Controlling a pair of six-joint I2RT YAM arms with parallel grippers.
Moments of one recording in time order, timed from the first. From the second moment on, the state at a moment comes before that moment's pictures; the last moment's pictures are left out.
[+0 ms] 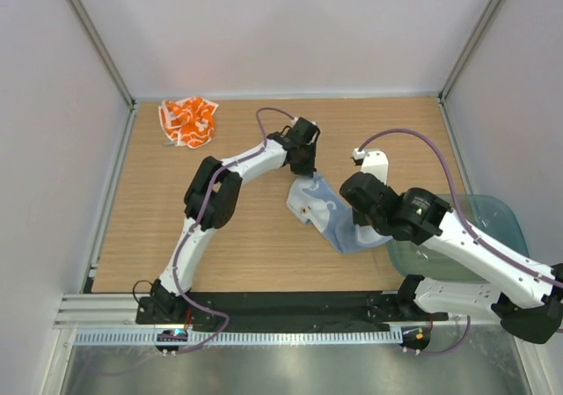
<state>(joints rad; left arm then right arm) -0.69 2.37 1.93 -0.51 0.07 -0.54 0.95 1.04 1.17 -1.10 0.58 0.66</state>
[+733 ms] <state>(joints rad) -0.65 1.58 1.22 -0.66 -0.26 -0.58 0.95 1.12 1.21 -1.02 0.57 0.62</state>
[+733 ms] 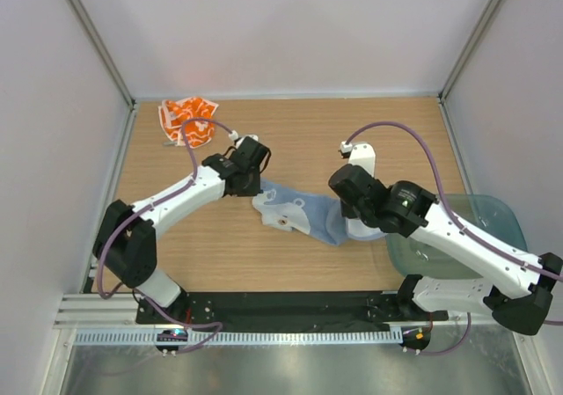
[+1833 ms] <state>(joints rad) -0.59 1.97 1.51 -0.69 -0.26 -0.49 0.95 0.96 1.12 -0.98 0.60 0.55</state>
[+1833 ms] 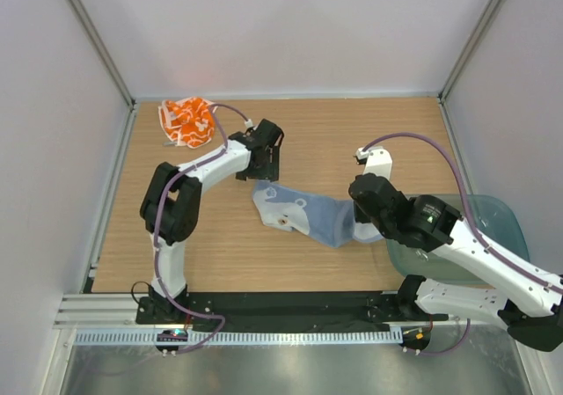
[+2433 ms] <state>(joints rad) -0.57 2.09 1.55 -0.66 -0.19 -0.50 0.94 1.00 1.11 -0.96 0.61 0.52</state>
